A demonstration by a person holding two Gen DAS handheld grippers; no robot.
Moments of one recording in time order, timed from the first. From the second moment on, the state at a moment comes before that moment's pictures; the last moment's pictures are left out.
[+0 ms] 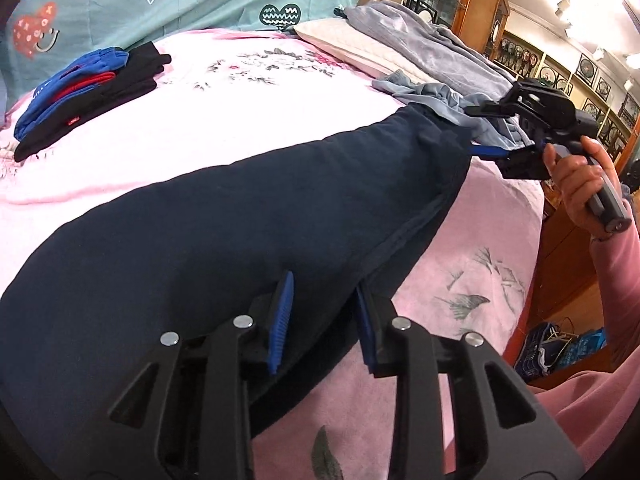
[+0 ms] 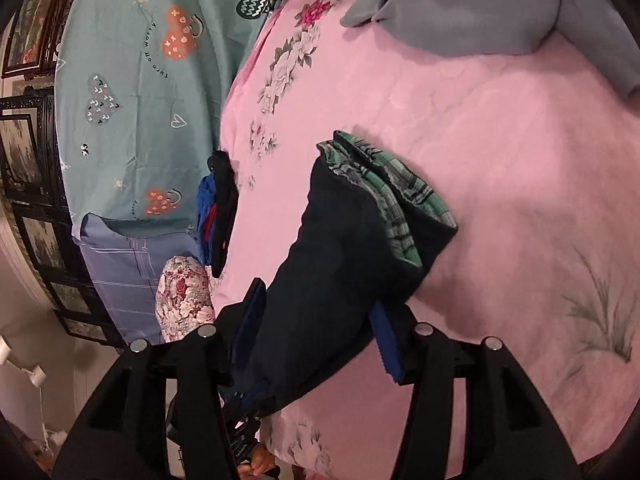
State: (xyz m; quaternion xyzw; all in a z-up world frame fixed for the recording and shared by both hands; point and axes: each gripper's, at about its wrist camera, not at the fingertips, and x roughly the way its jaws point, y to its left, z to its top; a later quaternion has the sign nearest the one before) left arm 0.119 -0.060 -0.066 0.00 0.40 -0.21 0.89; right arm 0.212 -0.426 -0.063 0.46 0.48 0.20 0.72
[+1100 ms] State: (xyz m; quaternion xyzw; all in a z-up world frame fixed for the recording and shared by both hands) left arm 0.099 -0.060 -0.062 0.00 0.37 -0.21 0.91; right arm 0.236 -0.438 -0.083 0.38 0.46 0.17 0.79
